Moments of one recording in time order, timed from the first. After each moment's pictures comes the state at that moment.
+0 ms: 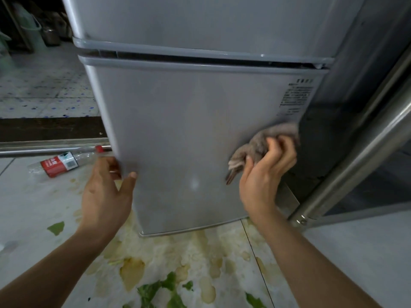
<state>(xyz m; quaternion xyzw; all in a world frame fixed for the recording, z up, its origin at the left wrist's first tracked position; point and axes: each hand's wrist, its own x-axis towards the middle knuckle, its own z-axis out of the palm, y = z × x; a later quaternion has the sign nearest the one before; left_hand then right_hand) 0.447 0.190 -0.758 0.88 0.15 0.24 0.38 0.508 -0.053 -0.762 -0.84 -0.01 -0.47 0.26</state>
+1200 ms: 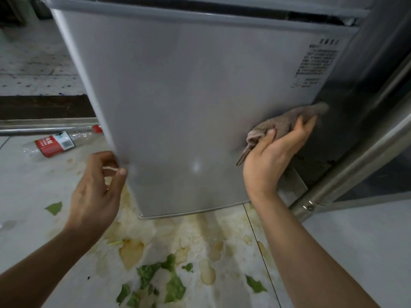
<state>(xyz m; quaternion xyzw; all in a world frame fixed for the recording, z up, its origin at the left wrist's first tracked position) 0.437 0.205 -0.800 0.88 0.09 0.22 0.42 0.529 -0.048 -0.775 -0.76 0.05 -0.49 0.42</state>
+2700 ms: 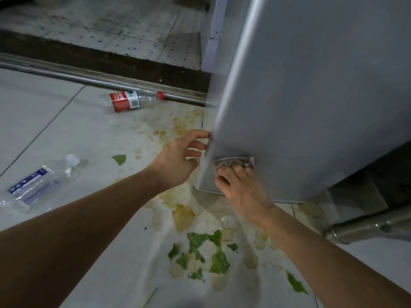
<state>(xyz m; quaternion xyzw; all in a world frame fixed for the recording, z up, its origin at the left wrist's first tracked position) 0.433 0.251 -0.808 0.85 0.02 0.02 0.53 0.483 0.055 -0.876 -0.80 -0.49 -0.34 -0.10</state>
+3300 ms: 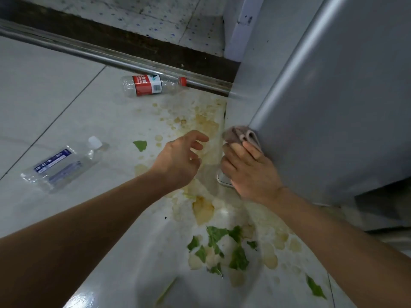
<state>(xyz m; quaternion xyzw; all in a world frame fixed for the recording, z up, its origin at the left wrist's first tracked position) 0.410 0.287 -0.829 0.89 0.11 0.04 0.44 0.499 0.103 -0.863 -0.75 -0.54 -0.34 -0.19</state>
